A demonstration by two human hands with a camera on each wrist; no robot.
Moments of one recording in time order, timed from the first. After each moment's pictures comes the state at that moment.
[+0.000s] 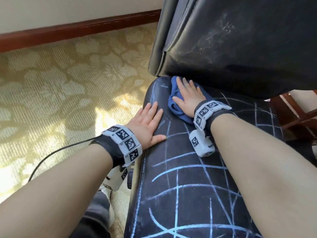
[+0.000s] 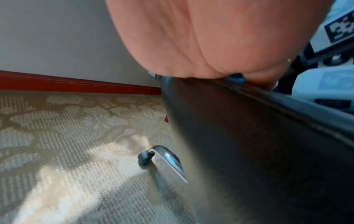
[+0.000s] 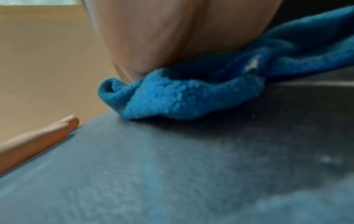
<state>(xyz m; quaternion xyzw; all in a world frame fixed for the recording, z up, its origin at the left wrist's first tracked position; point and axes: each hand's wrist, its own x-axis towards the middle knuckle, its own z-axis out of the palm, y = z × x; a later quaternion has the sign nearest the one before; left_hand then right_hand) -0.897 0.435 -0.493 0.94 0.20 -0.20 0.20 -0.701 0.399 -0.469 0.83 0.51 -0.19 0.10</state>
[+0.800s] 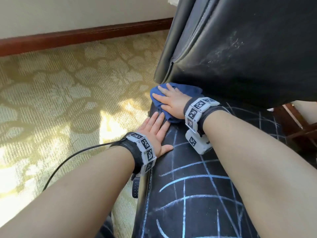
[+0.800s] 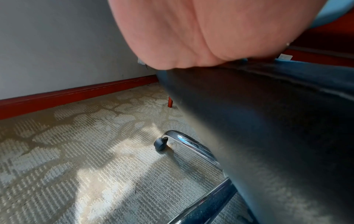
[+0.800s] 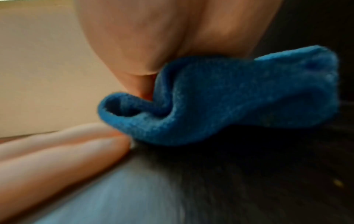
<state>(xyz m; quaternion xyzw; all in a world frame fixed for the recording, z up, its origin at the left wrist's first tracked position) -0.896 0.426 -0.490 0.93 0.22 -0.24 0.16 -0.737 0.450 -0.459 0.69 0.66 -0.21 0.20</state>
